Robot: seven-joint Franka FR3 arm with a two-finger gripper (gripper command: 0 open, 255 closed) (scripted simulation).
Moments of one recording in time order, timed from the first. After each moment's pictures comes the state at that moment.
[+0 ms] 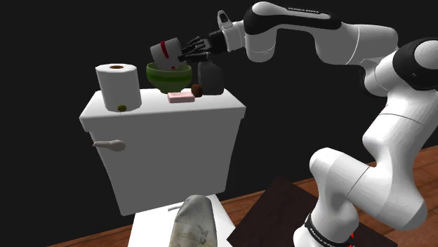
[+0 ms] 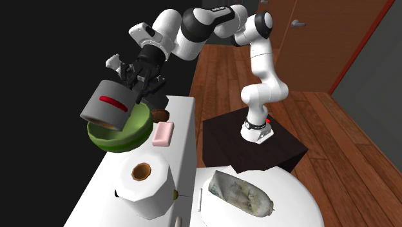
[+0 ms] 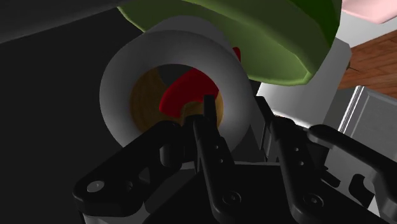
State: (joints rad) arm 1.33 -0.67 -1.08 -2.08 0.34 2.64 -1.42
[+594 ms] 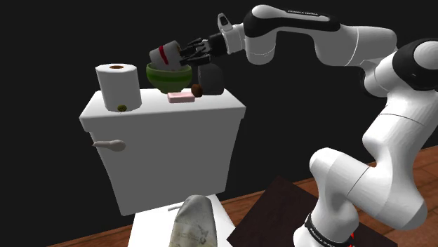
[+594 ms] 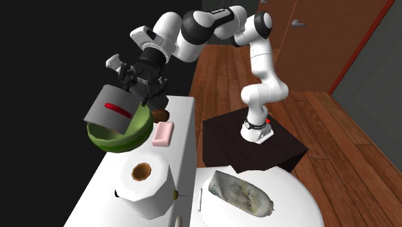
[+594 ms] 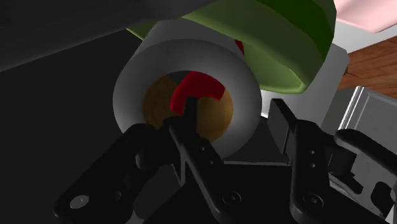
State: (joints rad) arm 1.33 -0.68 -1.08 -2.10 0.34 2.66 -1.44
